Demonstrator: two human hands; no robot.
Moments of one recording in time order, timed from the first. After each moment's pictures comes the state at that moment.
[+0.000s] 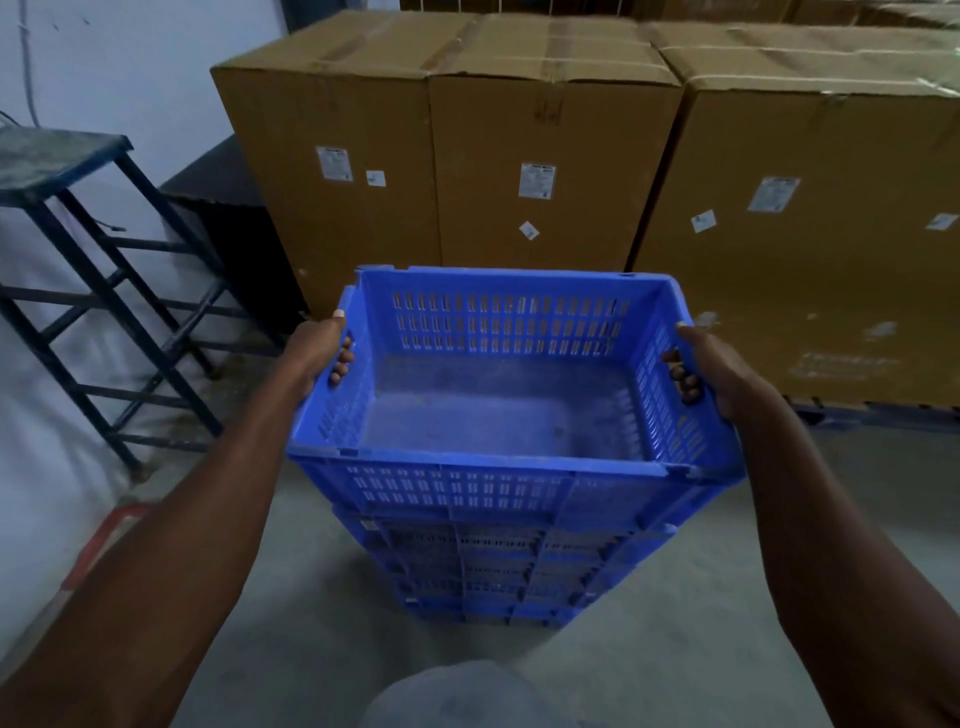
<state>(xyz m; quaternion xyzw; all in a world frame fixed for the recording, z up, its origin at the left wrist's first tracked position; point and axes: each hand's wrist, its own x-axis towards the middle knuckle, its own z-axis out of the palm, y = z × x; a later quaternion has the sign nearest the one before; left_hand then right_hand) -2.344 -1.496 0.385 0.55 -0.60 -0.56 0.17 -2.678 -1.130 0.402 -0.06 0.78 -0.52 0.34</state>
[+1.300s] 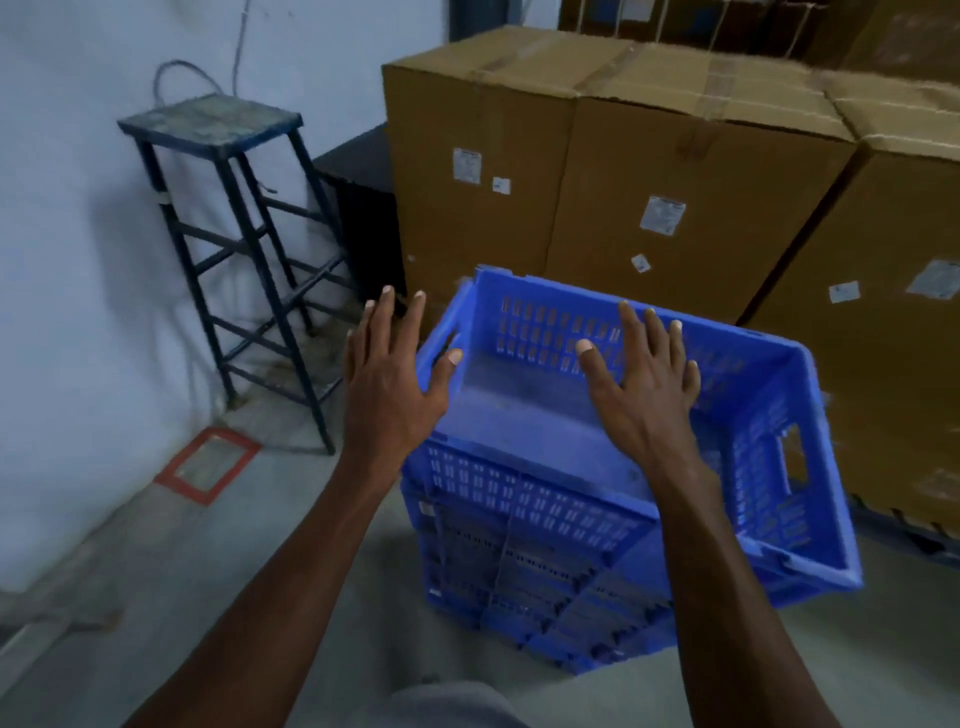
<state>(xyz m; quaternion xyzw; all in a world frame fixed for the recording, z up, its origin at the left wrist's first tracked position) -2.263 -1.358 0.420 0.46 -0.81 -0.06 0.36 -2.474 -1.224 0.464 -0.45 0.83 -0.32 0.06</state>
